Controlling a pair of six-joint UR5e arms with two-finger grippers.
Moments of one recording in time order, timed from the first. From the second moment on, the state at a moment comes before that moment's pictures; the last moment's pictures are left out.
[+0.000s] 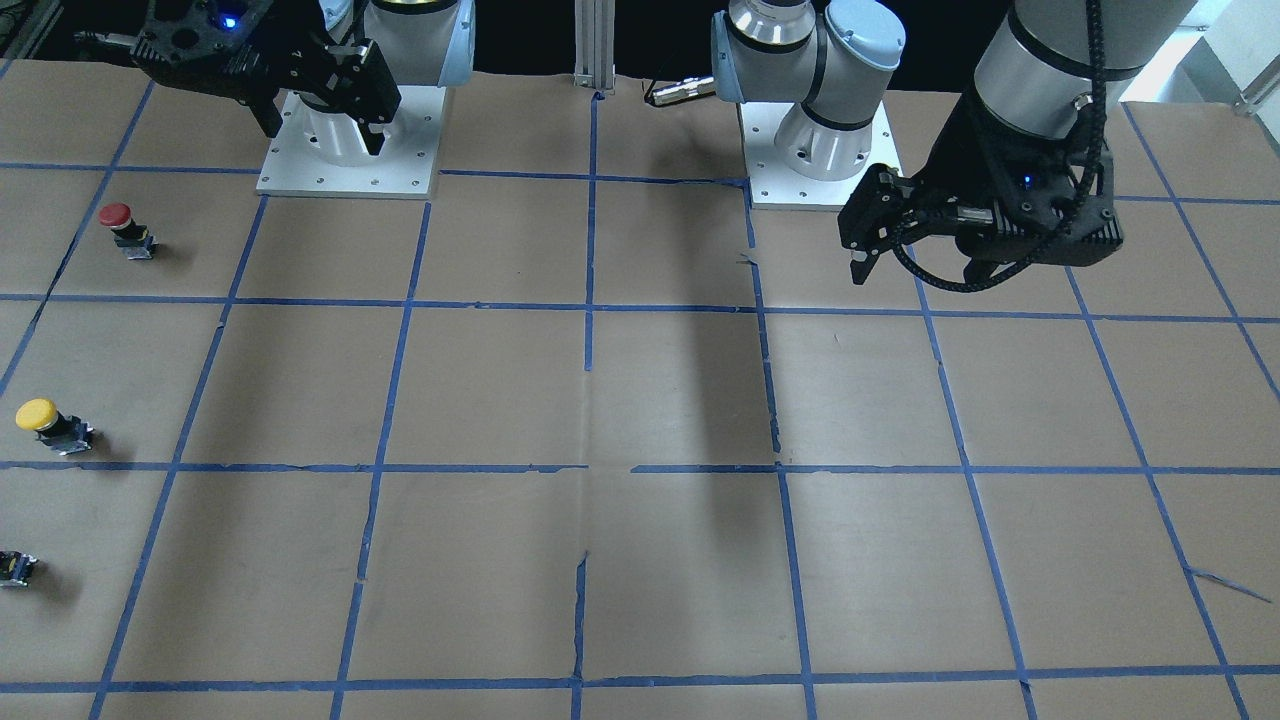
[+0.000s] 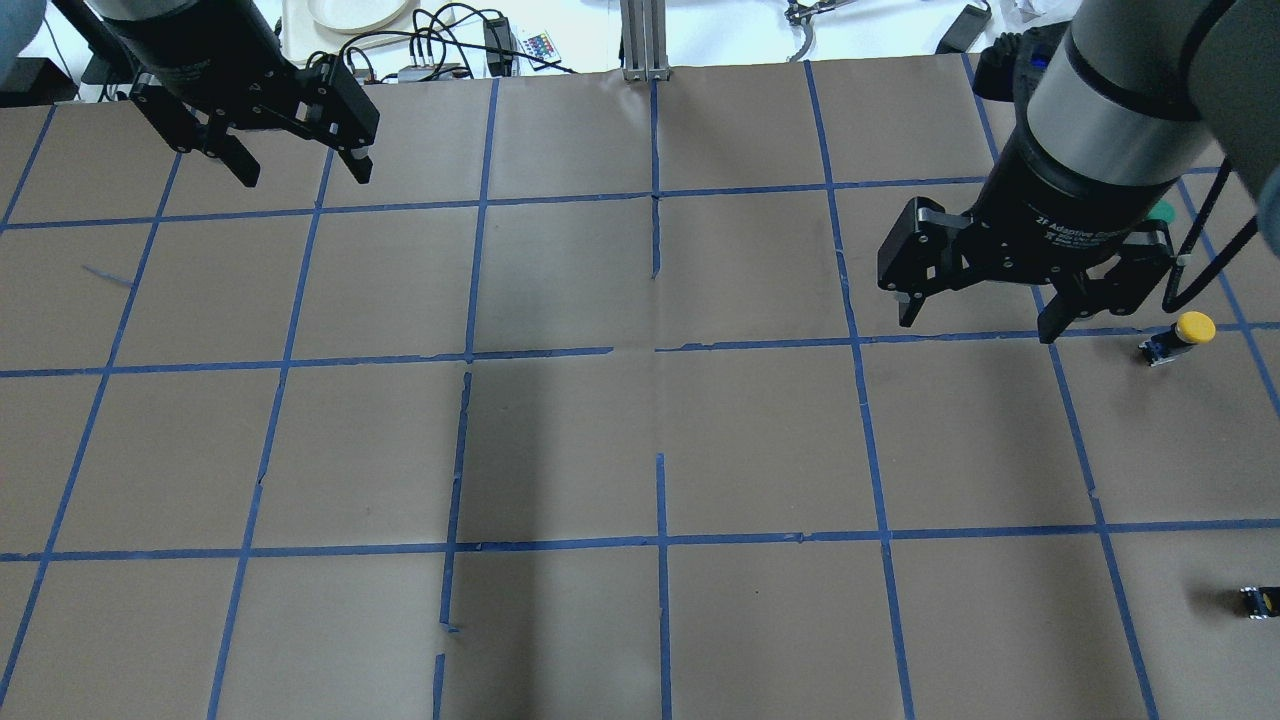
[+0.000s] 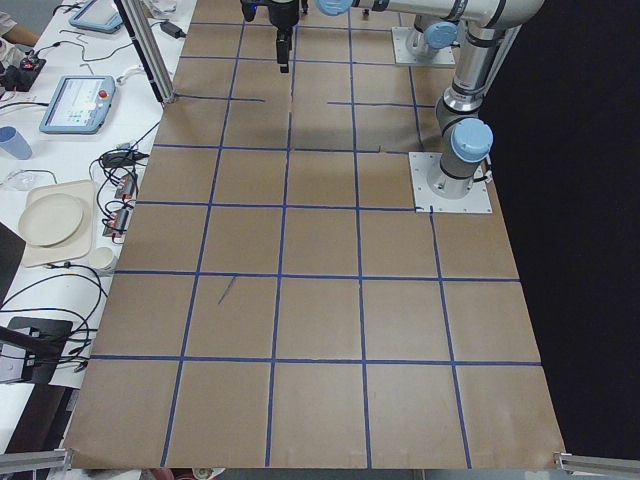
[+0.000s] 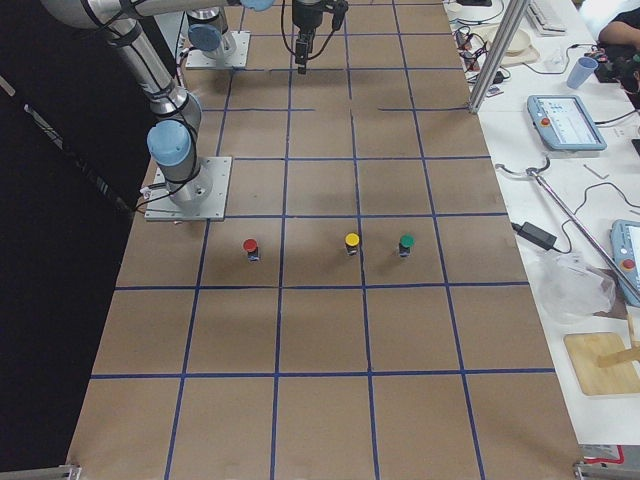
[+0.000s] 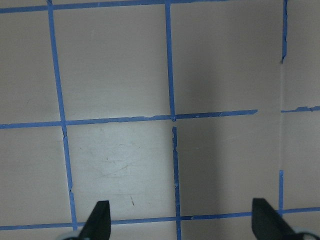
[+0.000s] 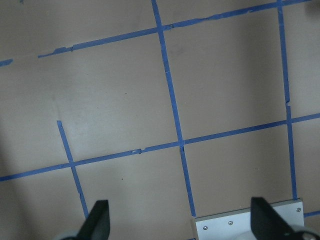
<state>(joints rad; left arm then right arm) -1.53 -1.67 -1.37 -1.67 1.55 0.08 1.60 -1.76 1.64 -1.40 -1.56 0.22</state>
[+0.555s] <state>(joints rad) -1.53 -1.66 -1.38 -1.67 1.55 0.08 1.60 -1.76 1.64 -1.40 -1.56 0.22</state>
